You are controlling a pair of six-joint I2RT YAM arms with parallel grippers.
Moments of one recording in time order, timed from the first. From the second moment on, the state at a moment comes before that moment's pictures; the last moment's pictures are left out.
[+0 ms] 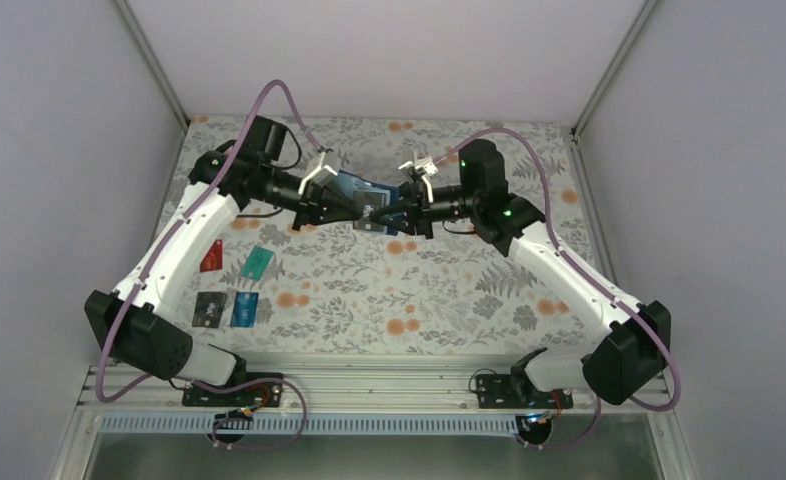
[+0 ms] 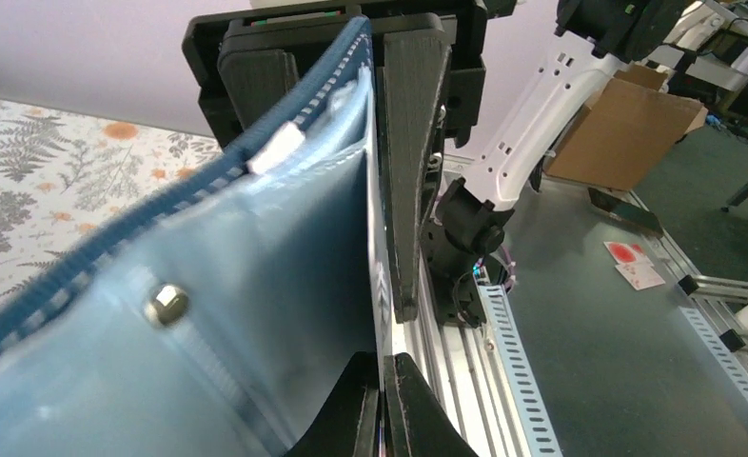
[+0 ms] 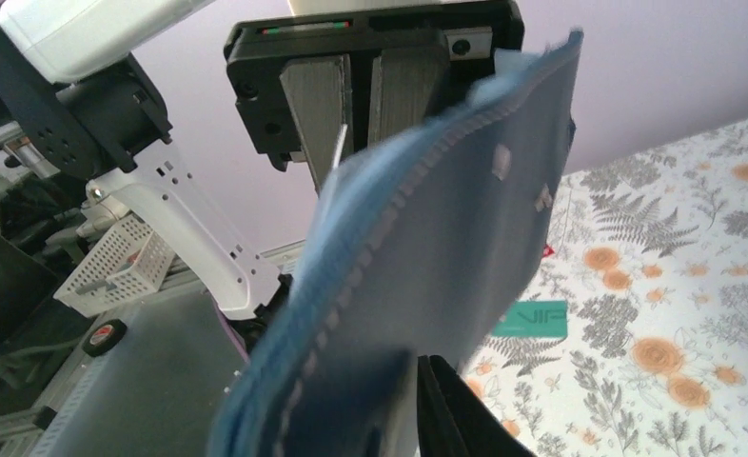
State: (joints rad) left arm -0.36 1.43 1.51 -1.03 1.22 0.65; right arm 0.57 1.33 1.19 -0.19 -1.05 0.07
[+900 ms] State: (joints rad) left arm -0.30 1.41 1.47 -1.03 1.24 0.66; right arm 0.53 1.30 1.14 -0.14 -1.05 0.08
